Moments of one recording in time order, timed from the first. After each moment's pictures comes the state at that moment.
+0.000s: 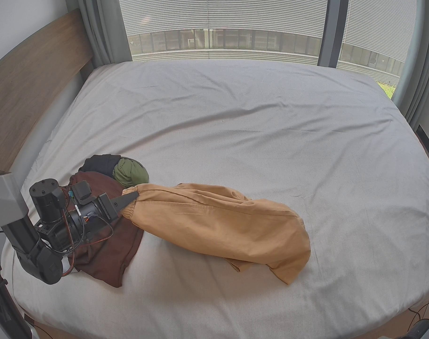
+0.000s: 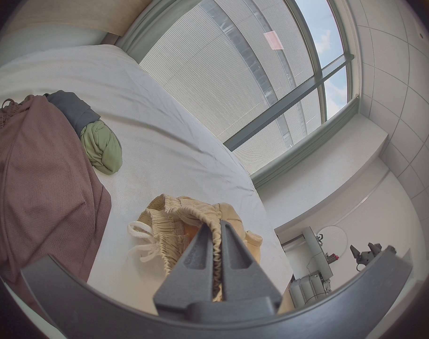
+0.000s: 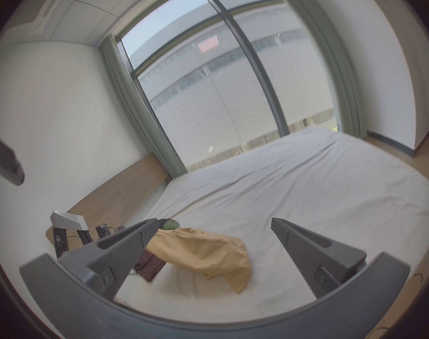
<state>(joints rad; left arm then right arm) -0.12 2.01 -0.40 -1.50 -0.55 -0.68 0.16 0.61 -0.43 -0.15 0.14 0.38</state>
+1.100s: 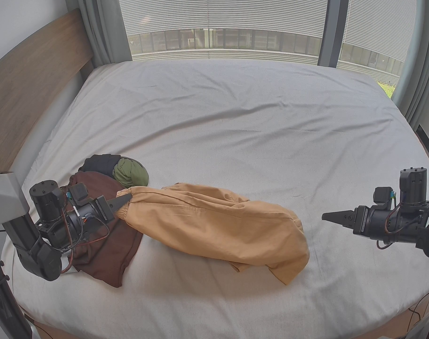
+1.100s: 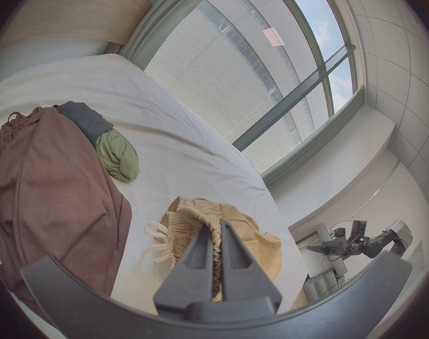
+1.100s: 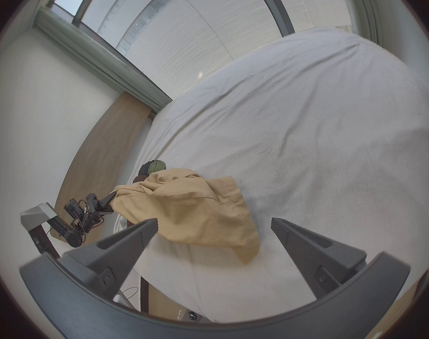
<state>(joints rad) -0.06 2.05 -0.42 -1.48 -0.55 -0.60 0.18 1.61 -0.47 -0.59 0.37 0.44</state>
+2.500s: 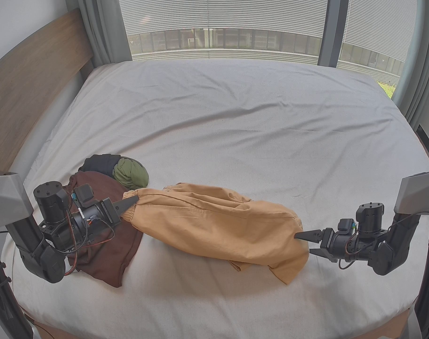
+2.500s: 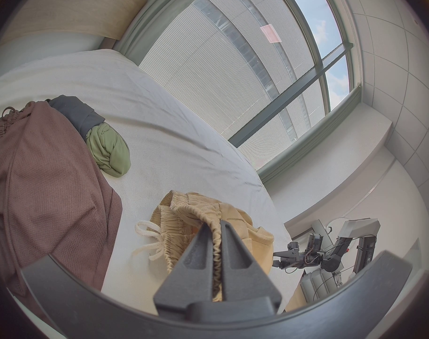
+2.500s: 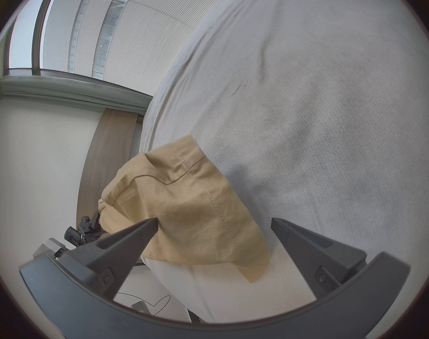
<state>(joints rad) -0.10 2.06 -0.41 -1.49 -0.55 -0.60 0.14 2.26 -0.45 -1.20 0.57 0.73</state>
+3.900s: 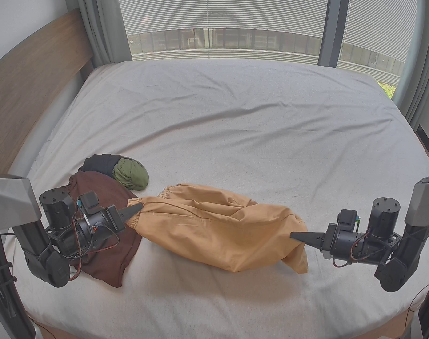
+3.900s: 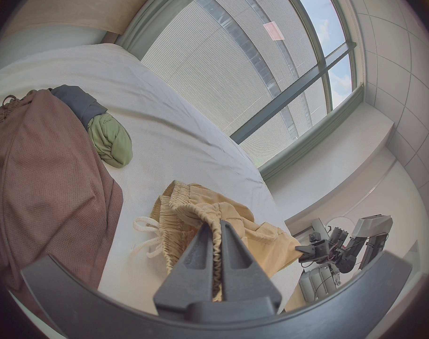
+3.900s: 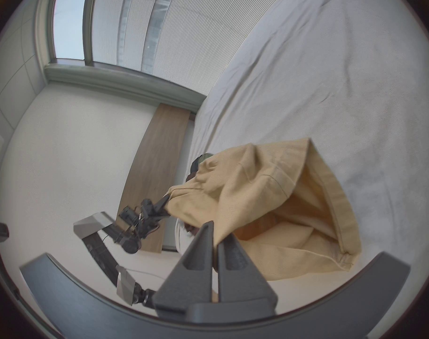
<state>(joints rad) -0.12 2.11 -0.39 -1.54 -0.55 -0.60 0.30 2.08 -0.26 -1.54 0.64 0.84</state>
